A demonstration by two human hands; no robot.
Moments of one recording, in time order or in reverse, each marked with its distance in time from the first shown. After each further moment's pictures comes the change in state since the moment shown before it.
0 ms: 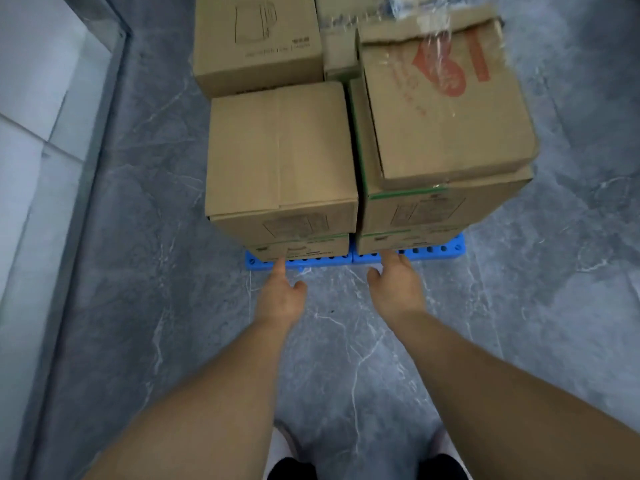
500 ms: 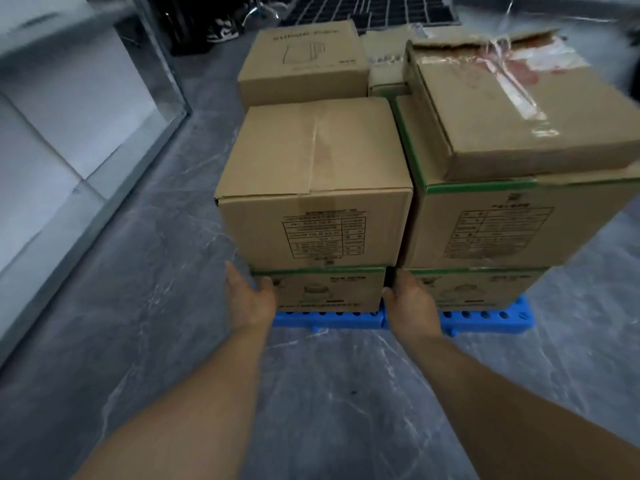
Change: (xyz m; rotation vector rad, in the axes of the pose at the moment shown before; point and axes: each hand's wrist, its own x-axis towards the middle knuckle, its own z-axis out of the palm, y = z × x) left_hand 0.141 -0.079 0.007 -0.317 0.556 0.190; right_hand 0.100 0.035 0.109 0.068 0.208 -0.260
